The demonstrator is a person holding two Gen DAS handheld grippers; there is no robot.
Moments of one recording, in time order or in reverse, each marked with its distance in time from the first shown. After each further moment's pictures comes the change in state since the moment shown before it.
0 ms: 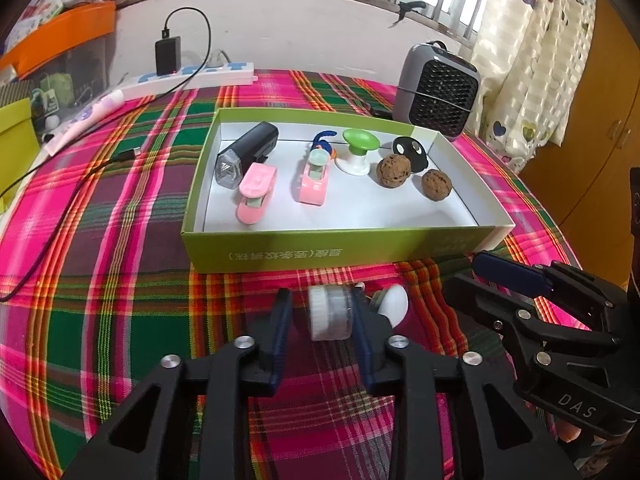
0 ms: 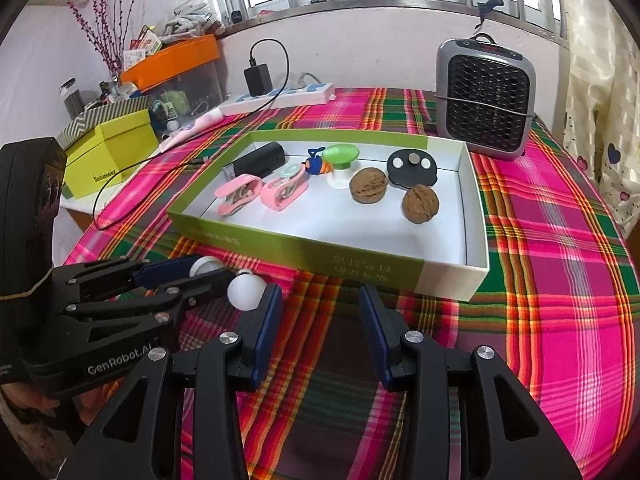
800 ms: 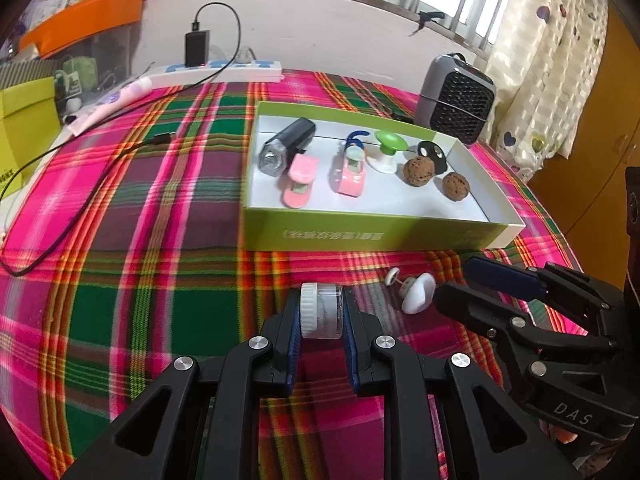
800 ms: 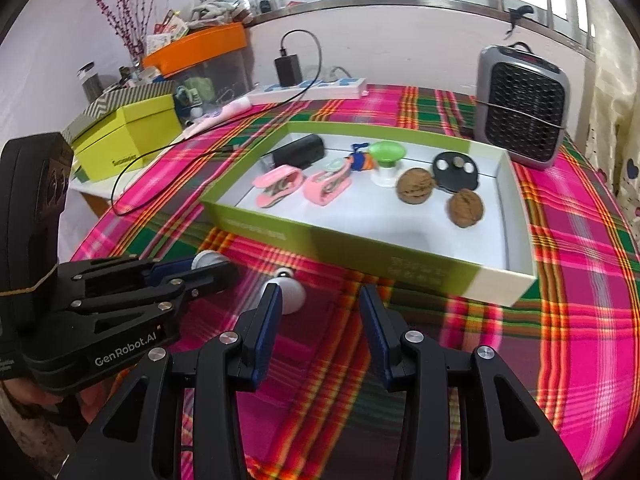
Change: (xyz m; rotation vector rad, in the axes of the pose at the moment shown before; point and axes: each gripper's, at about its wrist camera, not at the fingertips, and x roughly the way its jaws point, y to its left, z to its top) left arm -0.015 0.026 -0.013 -0.049 -0.010 0.019; right arm 0.010 0.031 0.001 -0.064 0.029 0.059
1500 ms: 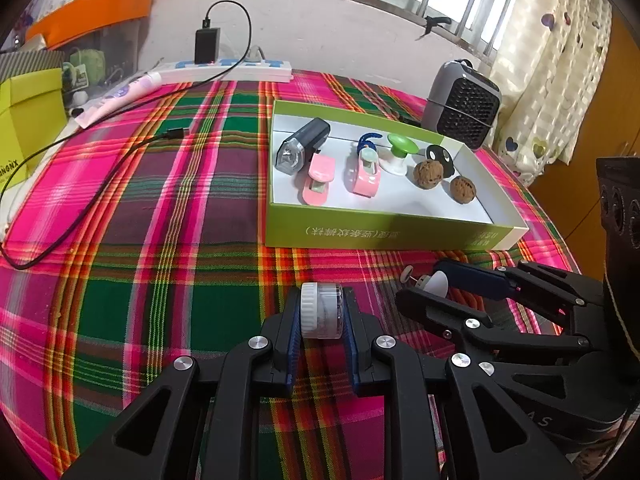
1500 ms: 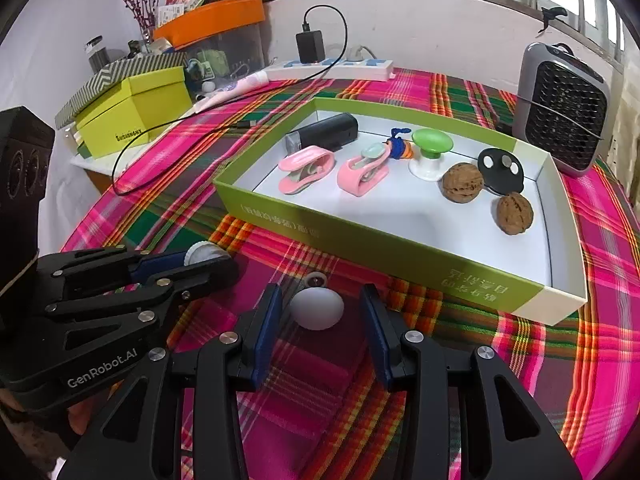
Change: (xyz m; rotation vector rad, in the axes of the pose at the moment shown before) left arm -0.003 0.011 -0.001 -0.016 -0.003 -0.009; right arm 0.027 0.018 0.006 -0.049 0.064 0.006
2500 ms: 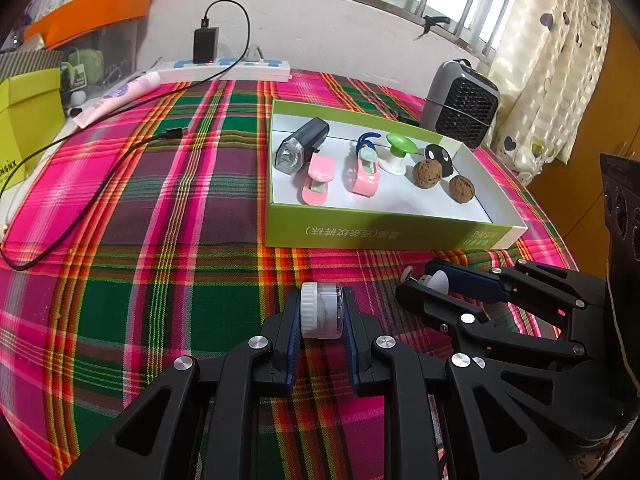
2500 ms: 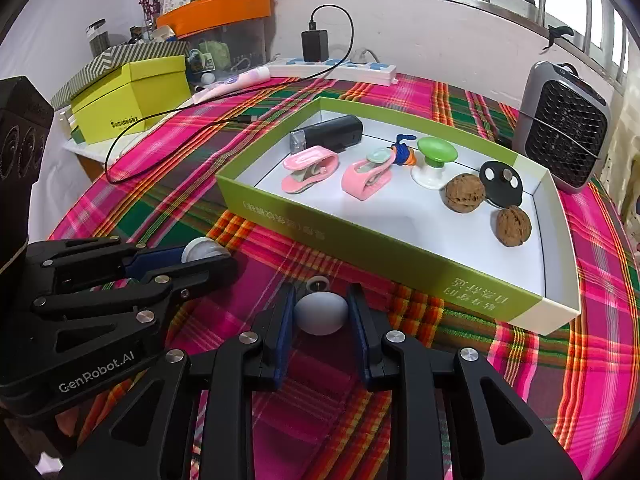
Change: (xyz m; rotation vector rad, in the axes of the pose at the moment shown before) left arm 0.000 -0.001 0.000 0.005 0.001 0.002; right arm 0.001 0.009 0.001 -0.051 -0.004 -0.049
